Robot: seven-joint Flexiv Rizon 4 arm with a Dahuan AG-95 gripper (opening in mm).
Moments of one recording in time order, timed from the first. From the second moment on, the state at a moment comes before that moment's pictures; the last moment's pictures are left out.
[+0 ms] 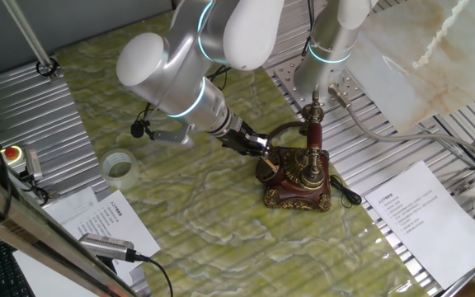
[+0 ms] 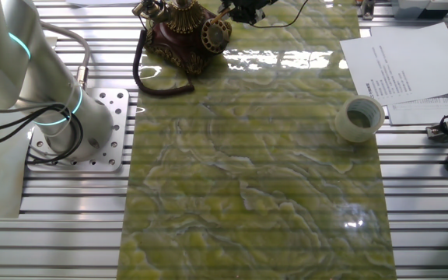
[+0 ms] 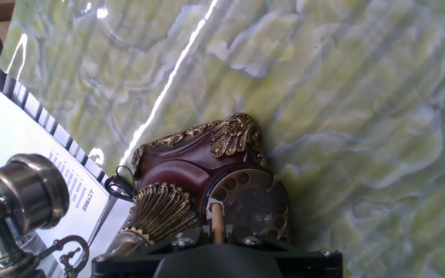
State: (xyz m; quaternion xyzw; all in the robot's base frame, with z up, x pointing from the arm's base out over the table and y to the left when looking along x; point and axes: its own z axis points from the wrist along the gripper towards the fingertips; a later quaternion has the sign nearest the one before) arm 0.363 0.219 0.163 0.33 -0.90 -0.20 0.20
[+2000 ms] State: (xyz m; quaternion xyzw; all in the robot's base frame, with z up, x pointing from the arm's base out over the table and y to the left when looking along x) arm 0.372 0.224 0.156 0.32 -0.90 -0.20 0.19
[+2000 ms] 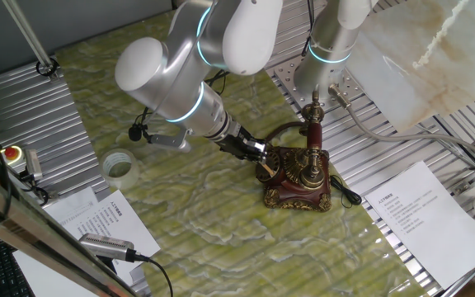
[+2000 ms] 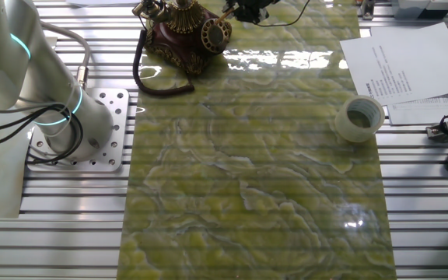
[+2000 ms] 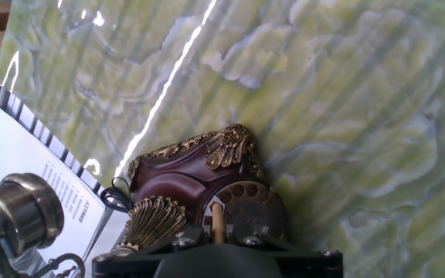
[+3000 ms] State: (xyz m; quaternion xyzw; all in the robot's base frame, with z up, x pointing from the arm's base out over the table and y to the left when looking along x) arm 0.372 0.224 0.155 0.32 -0.91 -0.20 0.19
